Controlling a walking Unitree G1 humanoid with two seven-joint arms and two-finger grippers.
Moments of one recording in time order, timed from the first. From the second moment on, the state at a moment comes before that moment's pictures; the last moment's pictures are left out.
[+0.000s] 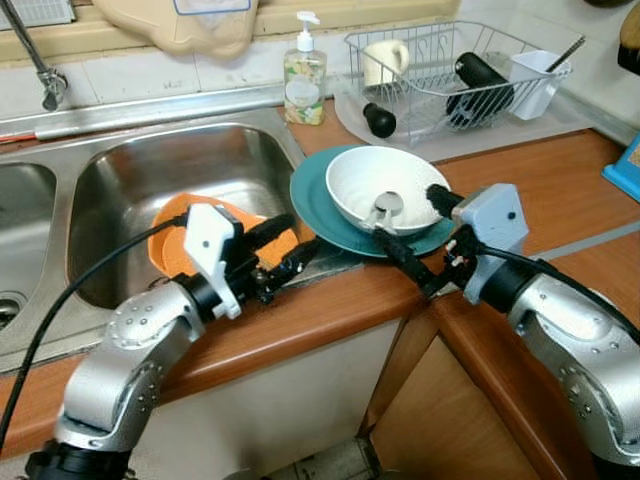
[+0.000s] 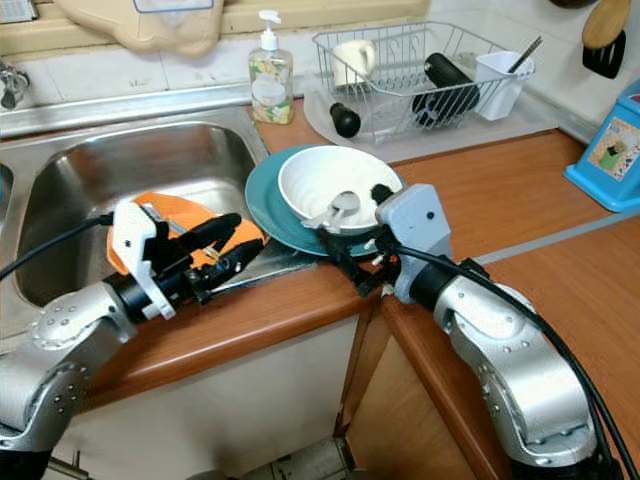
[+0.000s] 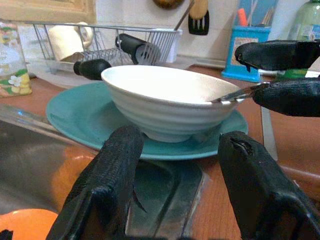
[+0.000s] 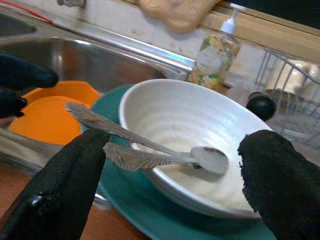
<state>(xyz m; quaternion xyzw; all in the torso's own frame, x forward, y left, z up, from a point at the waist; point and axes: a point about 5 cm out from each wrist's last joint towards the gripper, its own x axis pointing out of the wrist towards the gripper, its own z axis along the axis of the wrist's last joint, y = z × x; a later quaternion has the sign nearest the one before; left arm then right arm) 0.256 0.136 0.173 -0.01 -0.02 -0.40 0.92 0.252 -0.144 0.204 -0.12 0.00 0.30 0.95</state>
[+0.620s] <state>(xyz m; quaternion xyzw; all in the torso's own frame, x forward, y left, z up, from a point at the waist) 0.255 0.134 0.171 -0.02 -0.02 -0.41 0.91 0.245 -0.169 0.207 -0.13 0.00 0.25 0.96</state>
